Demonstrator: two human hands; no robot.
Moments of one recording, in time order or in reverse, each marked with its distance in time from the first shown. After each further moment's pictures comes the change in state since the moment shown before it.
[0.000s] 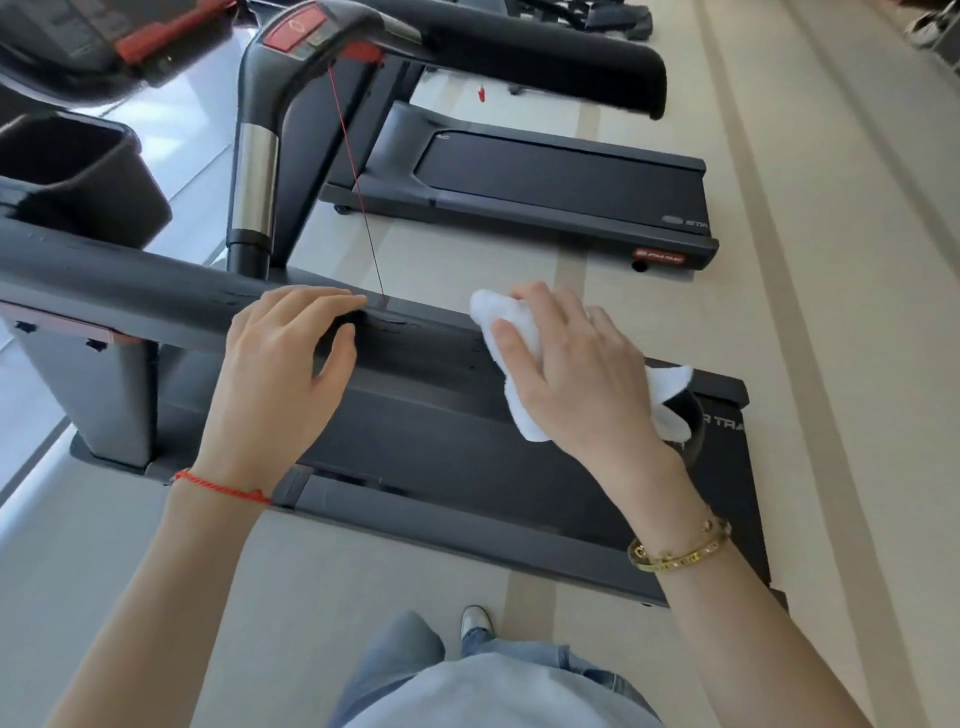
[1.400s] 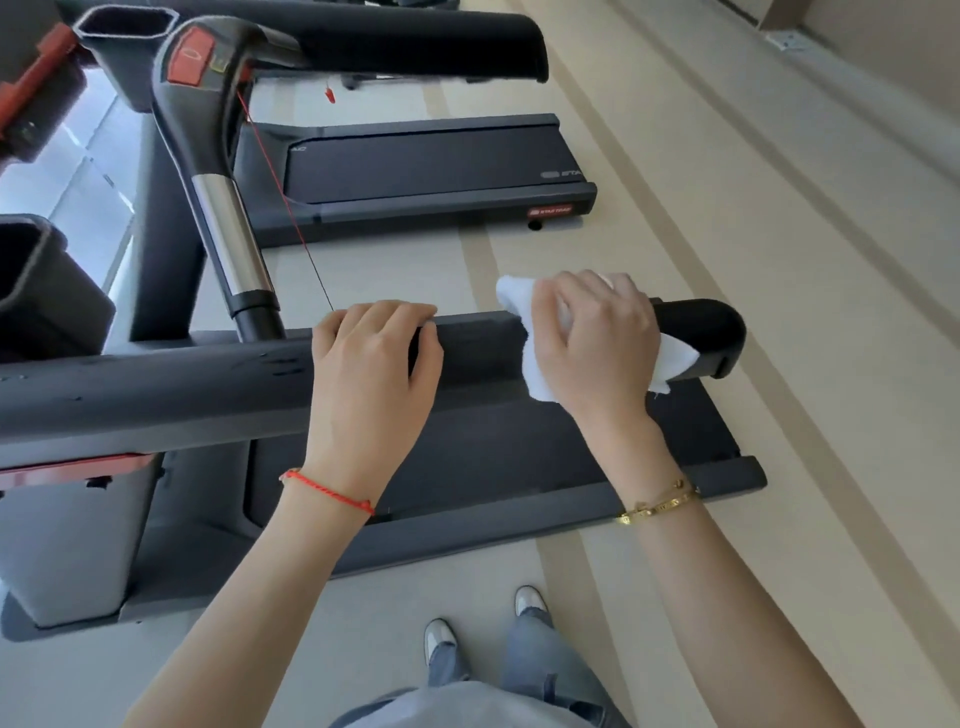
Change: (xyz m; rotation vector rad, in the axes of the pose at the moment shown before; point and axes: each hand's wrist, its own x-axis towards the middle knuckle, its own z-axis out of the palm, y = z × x) left_hand 0.033 -0.042 0.002 -0.146 -0.108 0.216; right_hand 0.014 -0.076 0.053 -0.150 0.494 0.432
